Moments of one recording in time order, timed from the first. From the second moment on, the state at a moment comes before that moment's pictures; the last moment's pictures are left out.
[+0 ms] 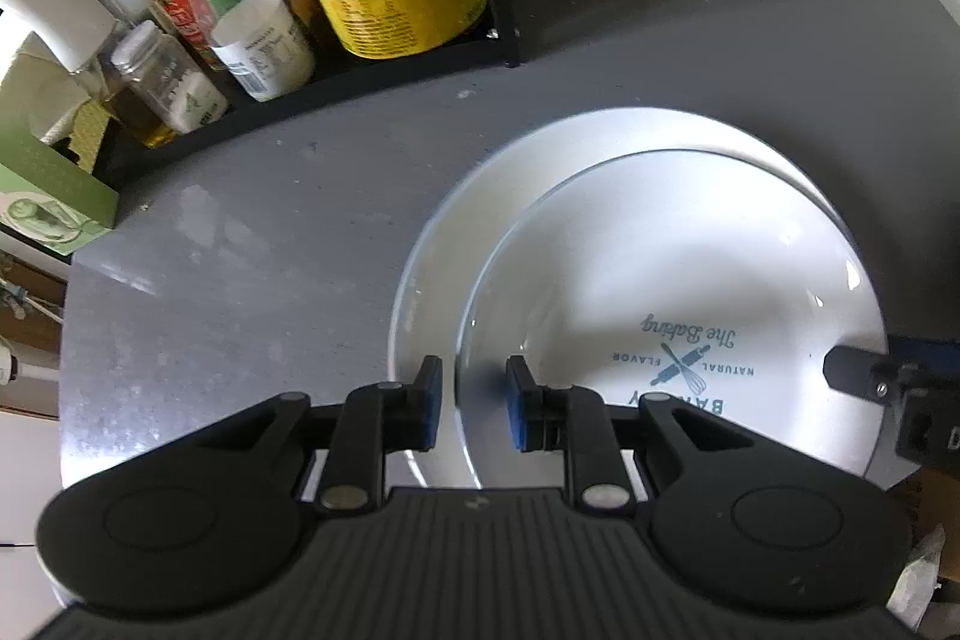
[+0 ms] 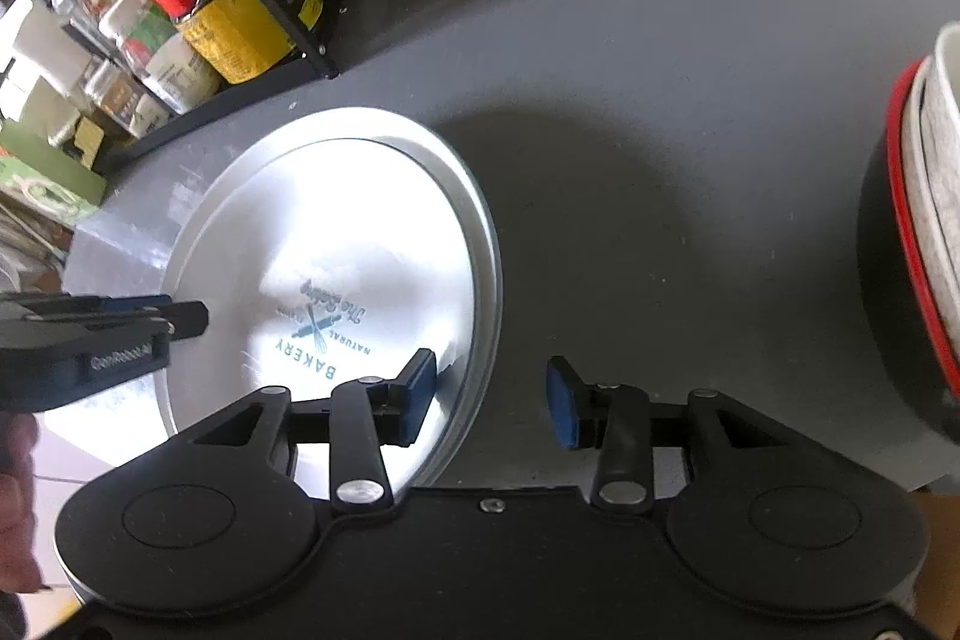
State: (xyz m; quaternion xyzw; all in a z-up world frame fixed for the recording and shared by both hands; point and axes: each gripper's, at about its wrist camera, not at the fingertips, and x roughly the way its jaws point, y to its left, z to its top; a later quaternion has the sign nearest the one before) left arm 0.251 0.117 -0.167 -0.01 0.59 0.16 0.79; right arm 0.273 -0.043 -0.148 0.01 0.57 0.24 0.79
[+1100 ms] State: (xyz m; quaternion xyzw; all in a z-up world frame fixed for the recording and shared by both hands) left arm 0.219 0.096 -0.083 -0.03 0.51 0.19 0.84; right arm 0.211 -0.111 -0.098 0.07 0.46 0.17 0.87
